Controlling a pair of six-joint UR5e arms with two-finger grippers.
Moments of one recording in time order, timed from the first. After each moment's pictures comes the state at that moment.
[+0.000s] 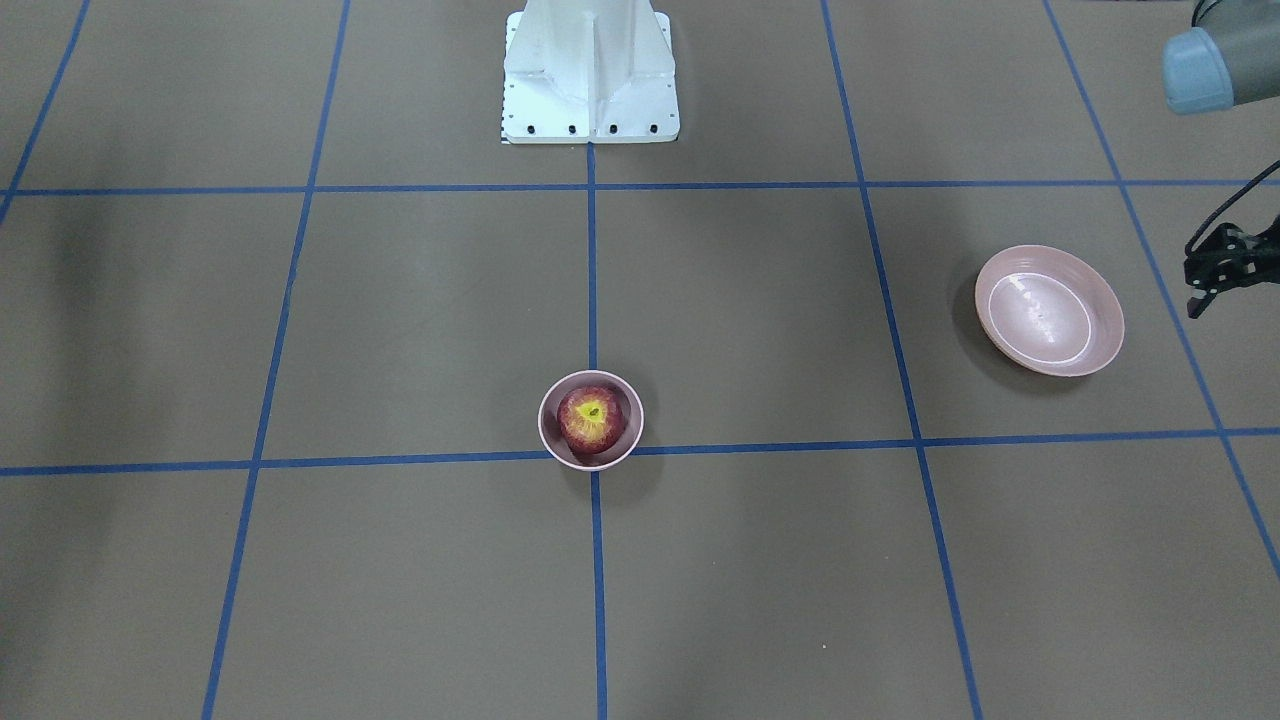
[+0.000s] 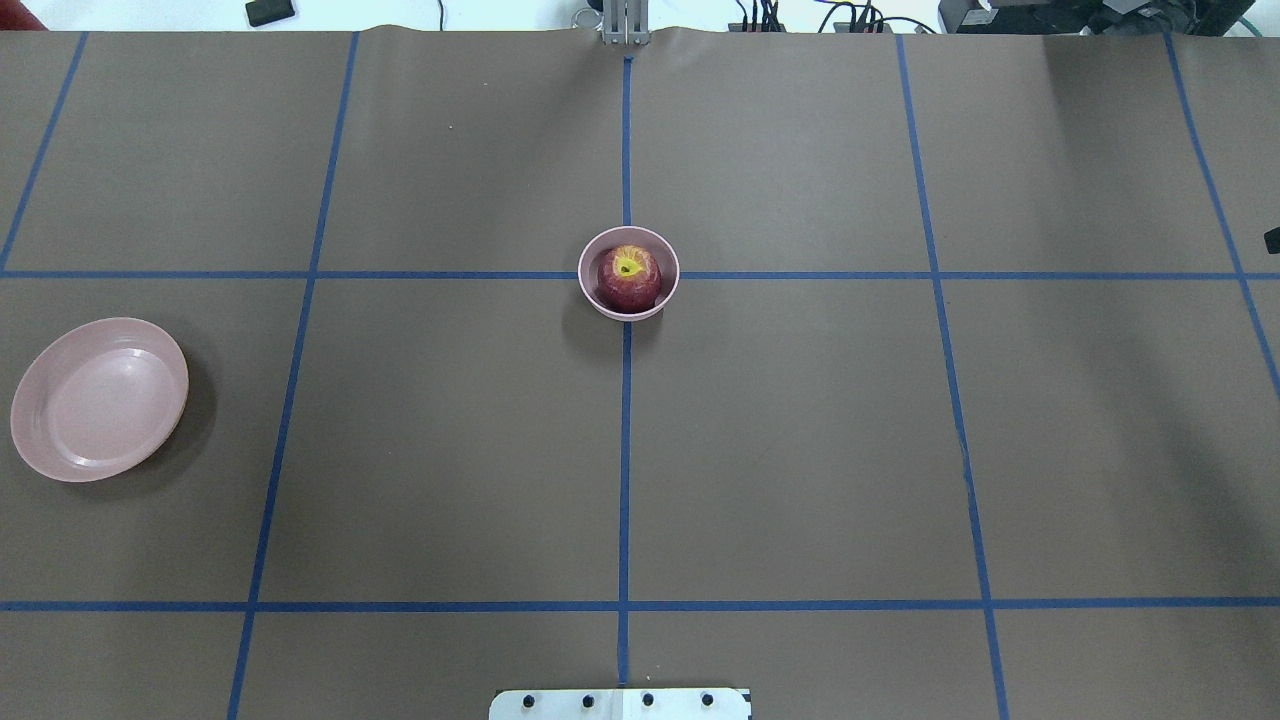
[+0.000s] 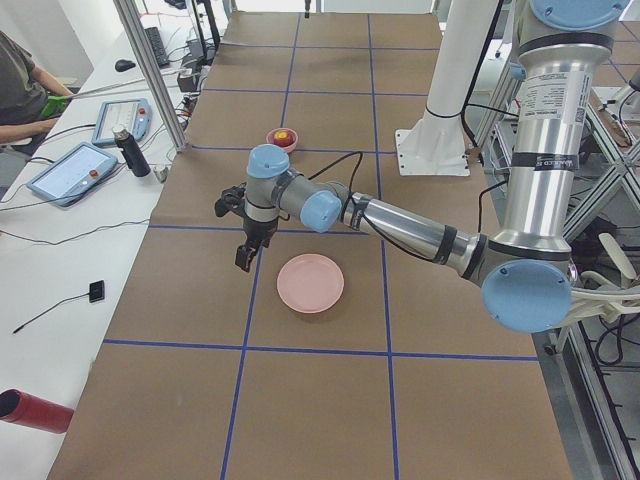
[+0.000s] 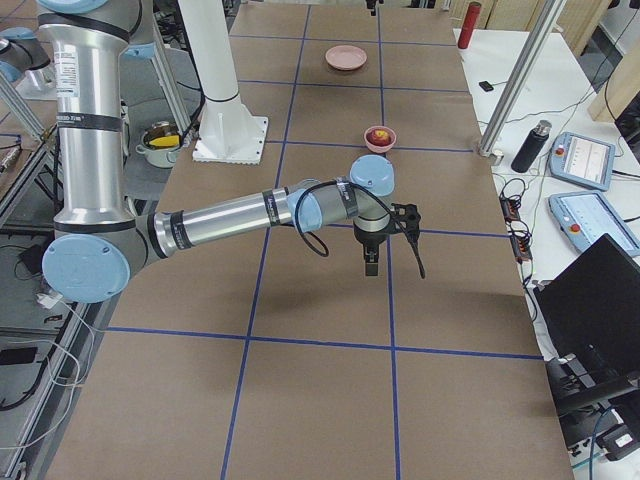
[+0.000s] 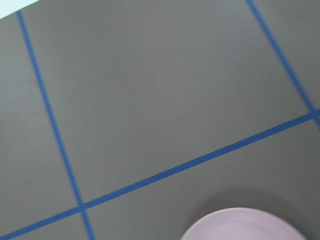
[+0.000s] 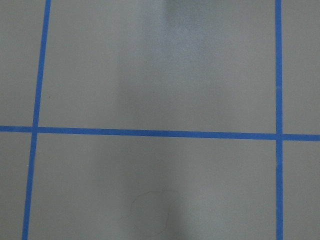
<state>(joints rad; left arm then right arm) -1.30 -1.62 -1.81 -1.74 -2.10 -0.05 1.39 -1.59 1.85 -1.49 2.35 0.36</state>
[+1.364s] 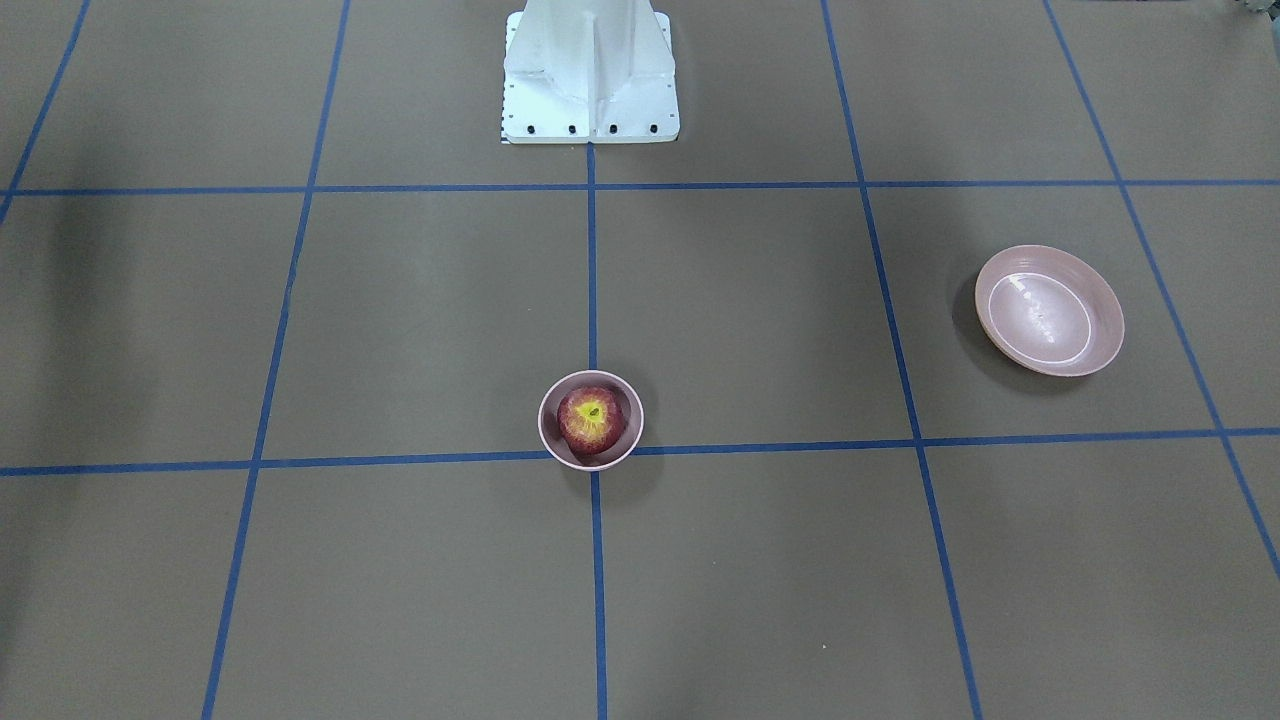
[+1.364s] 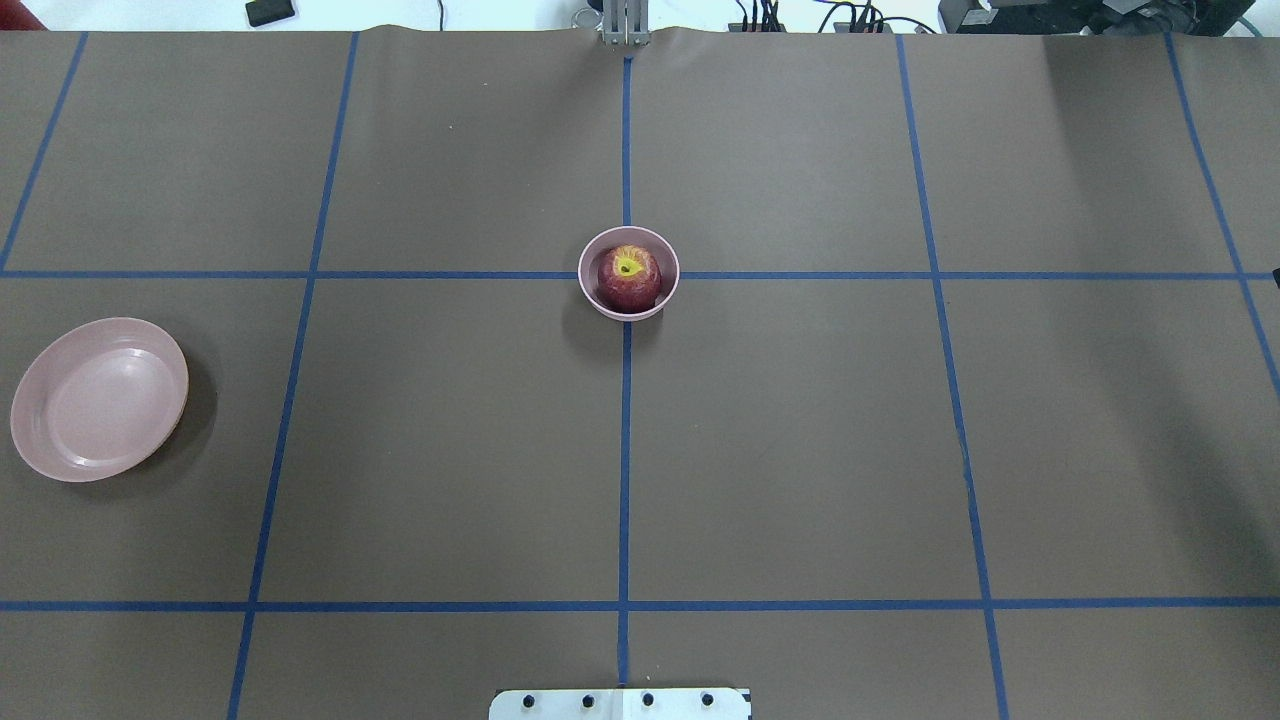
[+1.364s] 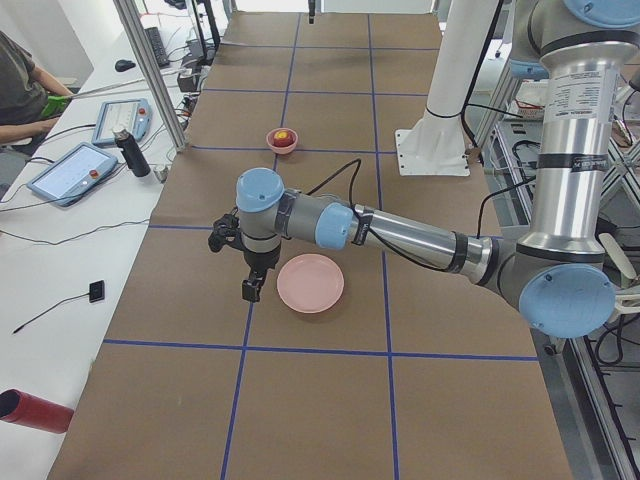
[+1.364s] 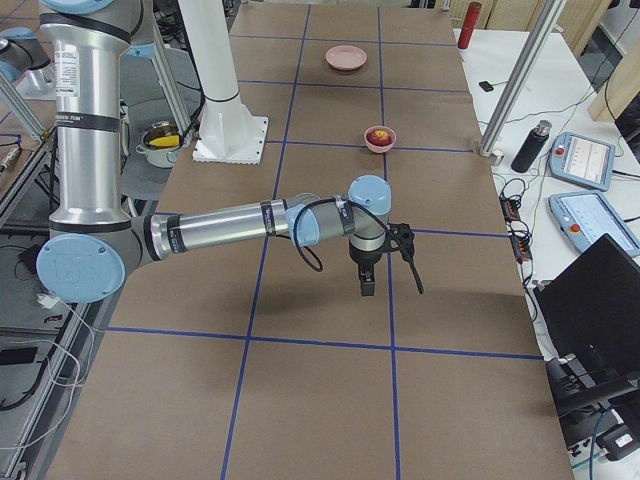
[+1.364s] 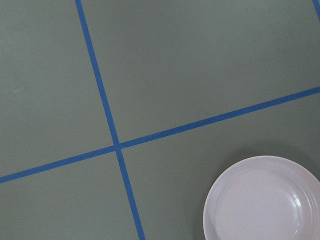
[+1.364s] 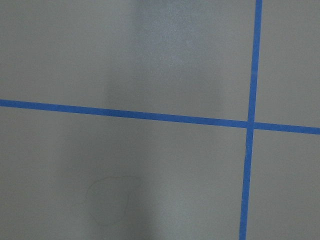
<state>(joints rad) -1.48 -1.59 -1.81 -1.56 -2.30 0.04 1.36 -1.62 1.79 -1.48 2.28 0.24</state>
